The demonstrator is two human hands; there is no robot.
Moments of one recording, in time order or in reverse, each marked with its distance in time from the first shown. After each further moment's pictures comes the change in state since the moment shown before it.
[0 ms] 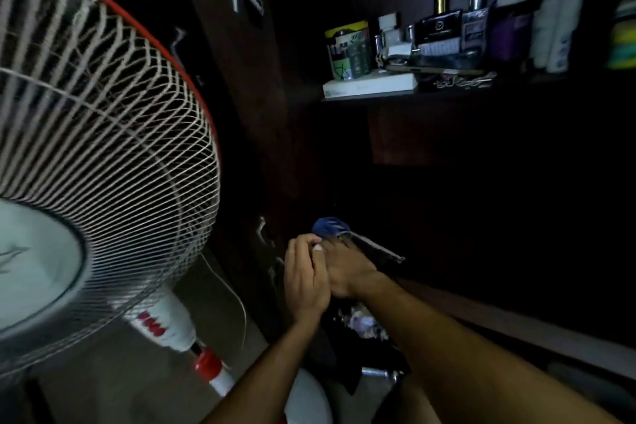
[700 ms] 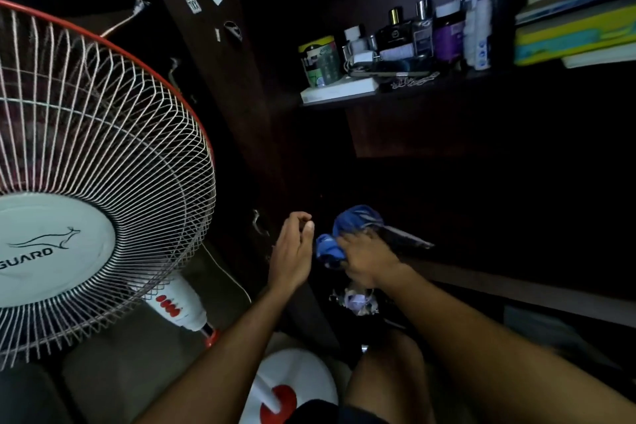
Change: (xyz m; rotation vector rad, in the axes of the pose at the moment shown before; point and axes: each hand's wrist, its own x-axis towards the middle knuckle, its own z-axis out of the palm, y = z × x) left_hand 0.004 0.045 -0.038 0.146 -0.248 0.053; right_hand -0.085 0.031 0.002 -0.014 0.076 0.131
